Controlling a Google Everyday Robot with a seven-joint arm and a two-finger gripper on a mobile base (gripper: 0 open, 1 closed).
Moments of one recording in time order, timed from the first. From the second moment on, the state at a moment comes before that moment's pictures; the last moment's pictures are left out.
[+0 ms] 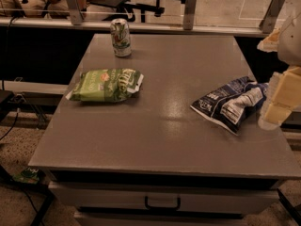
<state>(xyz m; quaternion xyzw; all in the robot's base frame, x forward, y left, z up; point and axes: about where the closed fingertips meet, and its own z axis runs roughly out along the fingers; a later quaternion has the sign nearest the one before) 0.438 -0.217 0.976 -0.60 0.78 -0.03 0.16</state>
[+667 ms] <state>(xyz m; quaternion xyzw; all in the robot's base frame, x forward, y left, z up) 0.455 -0.211 0.980 -0.61 0.78 -0.04 0.16</state>
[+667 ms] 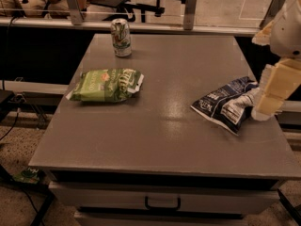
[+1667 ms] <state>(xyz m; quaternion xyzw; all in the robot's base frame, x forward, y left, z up) 0.564 -0.186 0.979 -0.61 0.76 -0.02 0.23</state>
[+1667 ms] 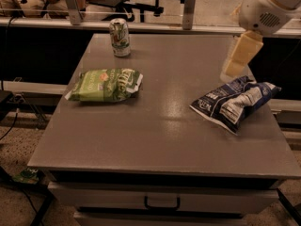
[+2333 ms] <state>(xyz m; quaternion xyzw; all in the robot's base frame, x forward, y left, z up) 0.648 -0.149 0.983 -0.58 0.76 0.03 0.29</state>
